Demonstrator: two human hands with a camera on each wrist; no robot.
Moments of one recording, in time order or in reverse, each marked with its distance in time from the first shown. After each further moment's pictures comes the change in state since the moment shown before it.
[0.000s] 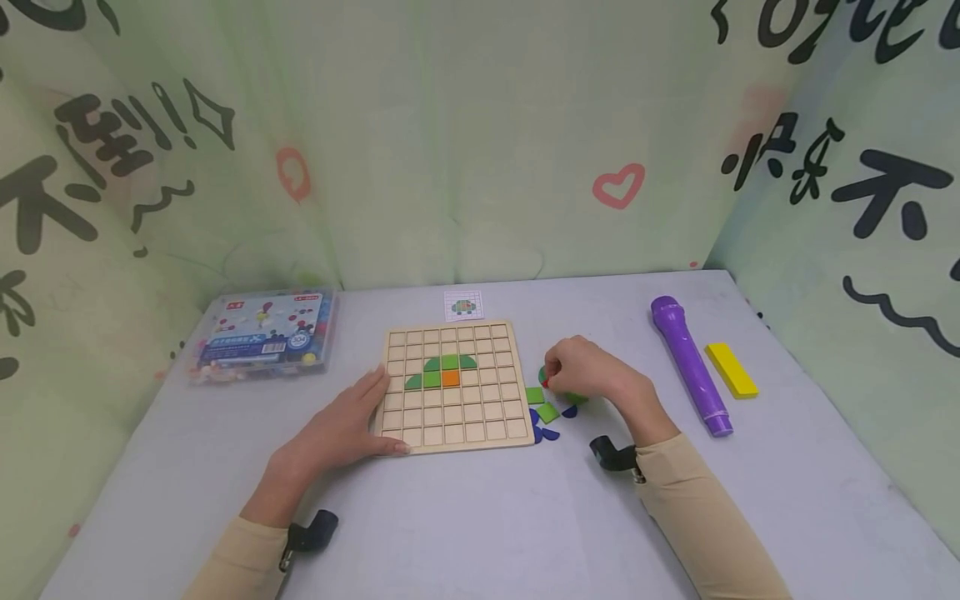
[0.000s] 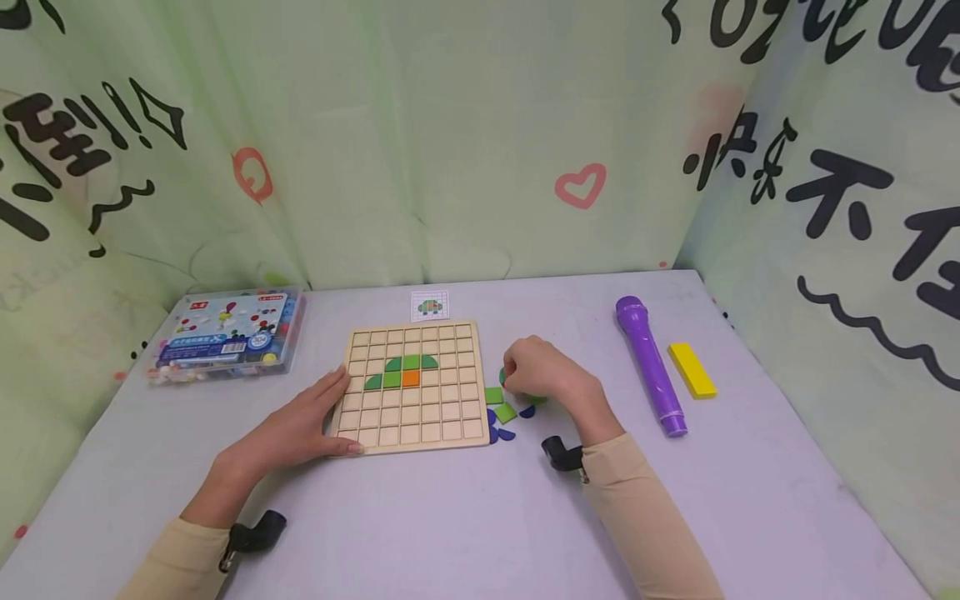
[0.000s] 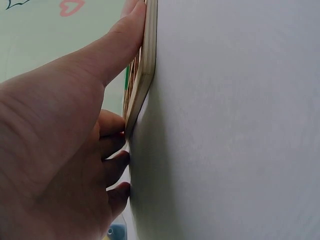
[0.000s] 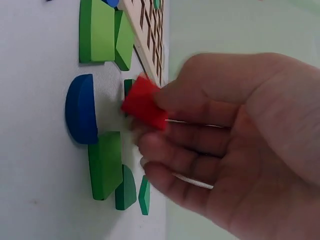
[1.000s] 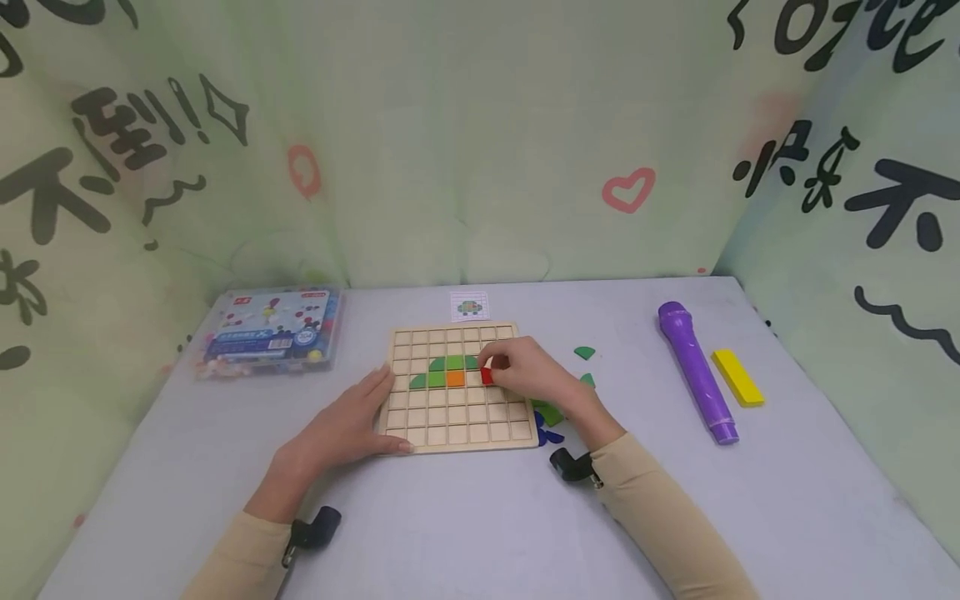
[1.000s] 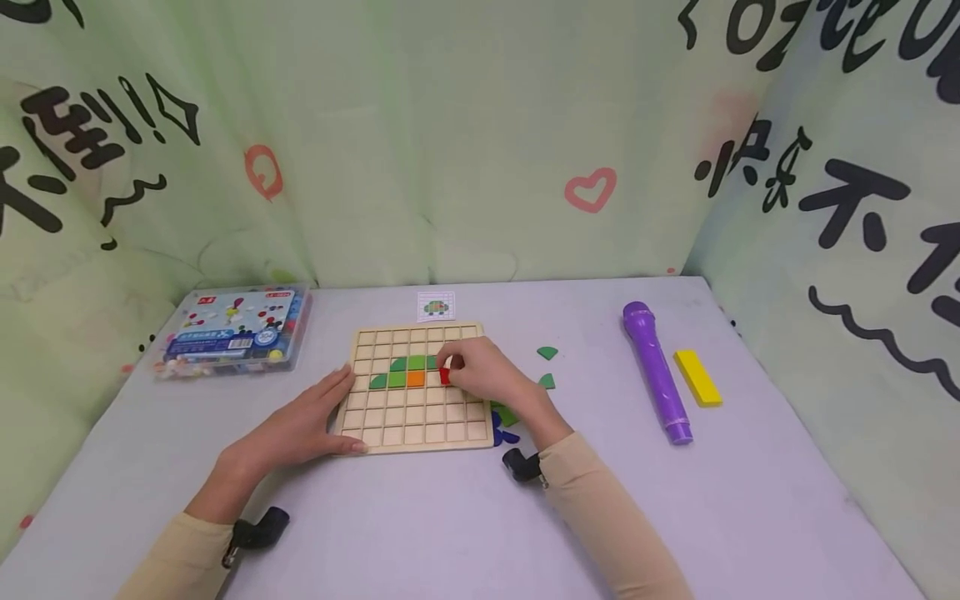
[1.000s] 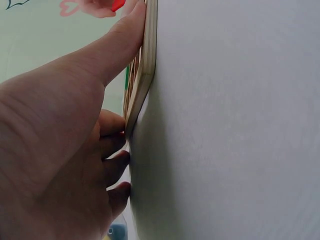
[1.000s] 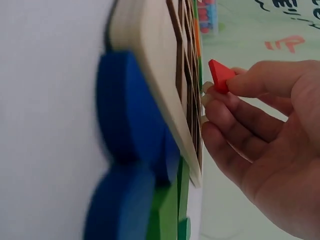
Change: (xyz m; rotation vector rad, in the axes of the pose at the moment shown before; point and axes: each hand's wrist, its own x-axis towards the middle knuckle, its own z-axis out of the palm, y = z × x) left_hand 0.000 0.001 -0.002 0.001 0.002 -0.005; right_hand 0.042 -0.052 0.038 0.222 0.130 -0.175
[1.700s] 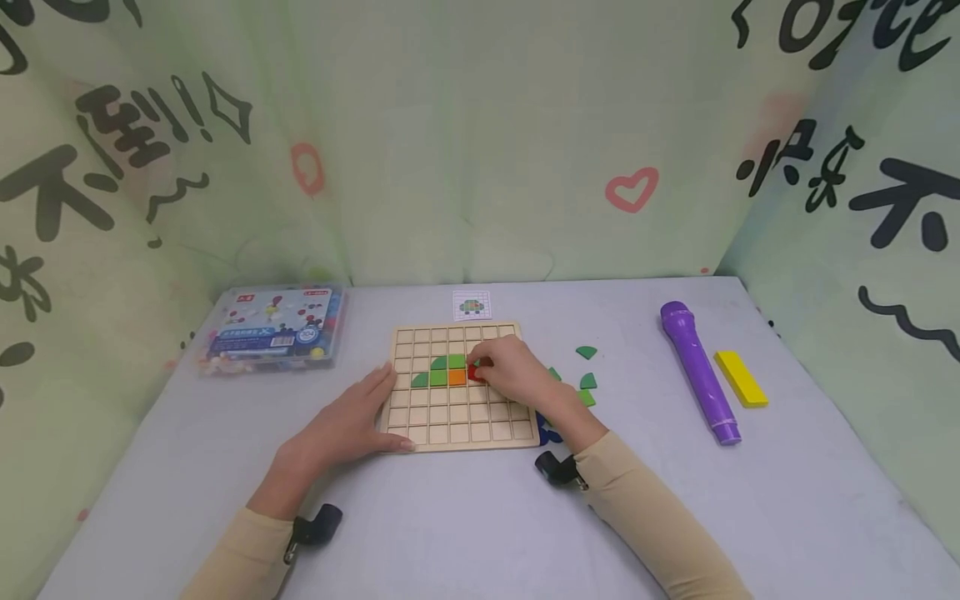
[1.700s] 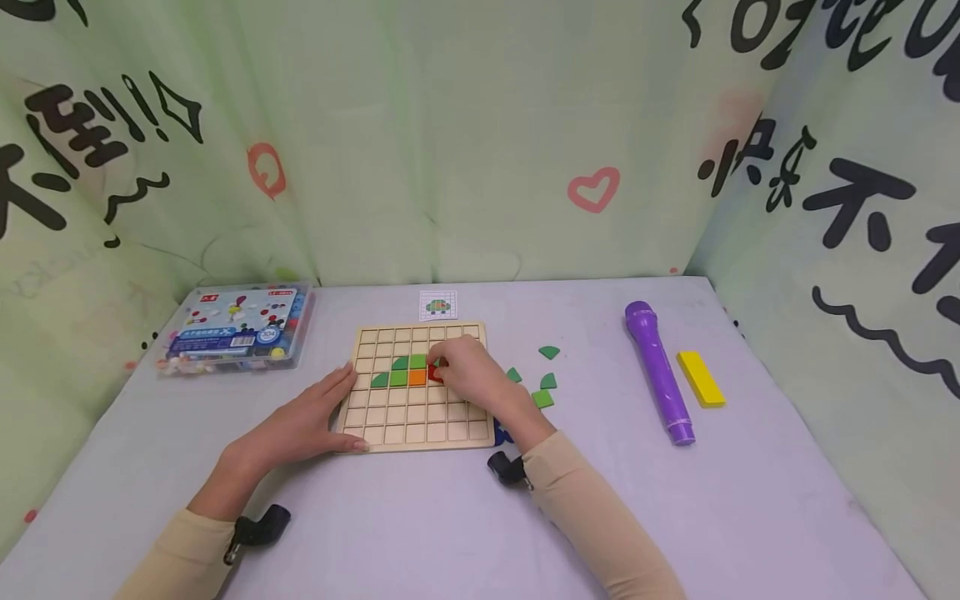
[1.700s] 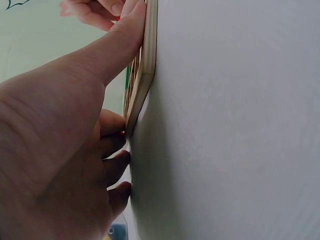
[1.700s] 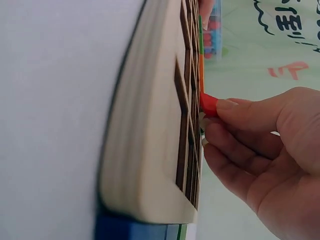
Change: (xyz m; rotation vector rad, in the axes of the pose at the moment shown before) left_hand 0.000 0.002 -0.001 -0.006 -0.018 -0.020; right_hand 0.012 -0.014 0.020 -0.157 0.099 -0.103
